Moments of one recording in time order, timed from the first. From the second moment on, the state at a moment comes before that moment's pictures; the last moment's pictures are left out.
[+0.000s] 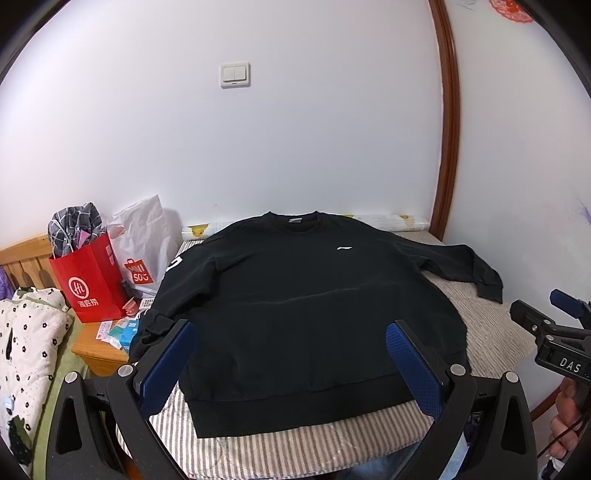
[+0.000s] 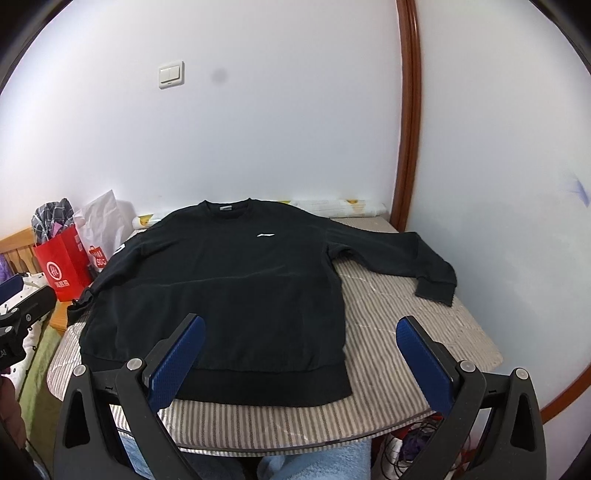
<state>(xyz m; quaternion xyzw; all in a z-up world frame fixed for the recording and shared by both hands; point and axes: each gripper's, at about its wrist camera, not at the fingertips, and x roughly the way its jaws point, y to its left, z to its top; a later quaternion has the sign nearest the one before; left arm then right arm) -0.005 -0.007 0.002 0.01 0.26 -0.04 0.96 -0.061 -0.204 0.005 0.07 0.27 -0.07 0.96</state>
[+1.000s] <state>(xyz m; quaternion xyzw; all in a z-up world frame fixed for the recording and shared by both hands) 0.142 0.167 -0.148 -0.06 0.41 0.10 0.90 0.095 -0.157 -0.102 0.04 0.39 -0.03 0.92</state>
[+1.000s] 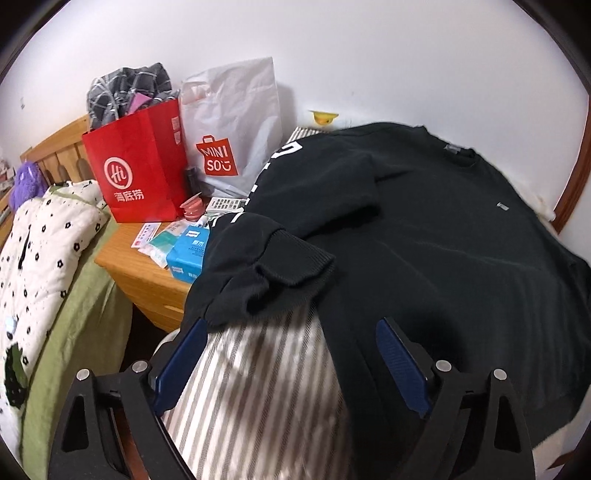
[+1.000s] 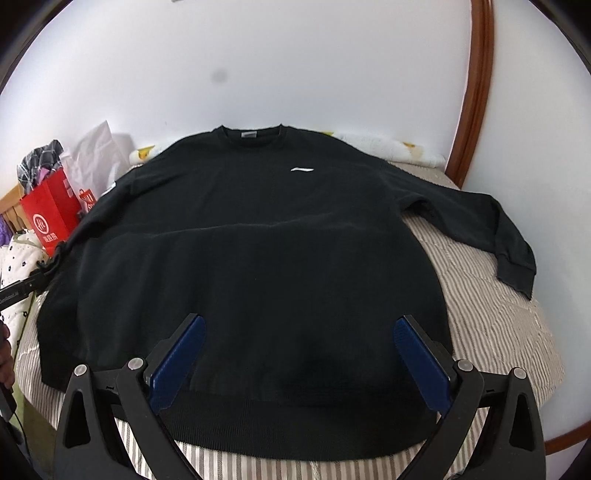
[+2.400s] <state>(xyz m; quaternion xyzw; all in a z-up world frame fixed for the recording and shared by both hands) 0.298 -0.055 -0.064 -0.06 0.38 -0.13 0.91 0.150 -0.275 -0.118 0.05 0.39 -0.07 0.92</state>
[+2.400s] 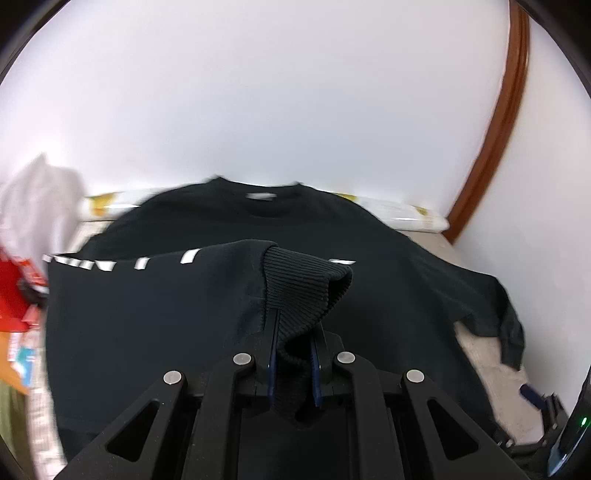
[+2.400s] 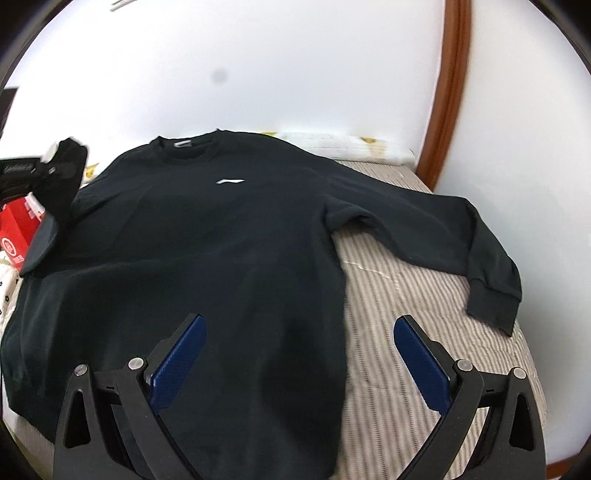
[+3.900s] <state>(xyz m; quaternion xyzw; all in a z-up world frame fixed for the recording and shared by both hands) 0.301 0.150 -0.176 0.06 0.44 0.07 0.89 0.349 -0.233 -0.182 0.12 0.47 0.01 0.87</state>
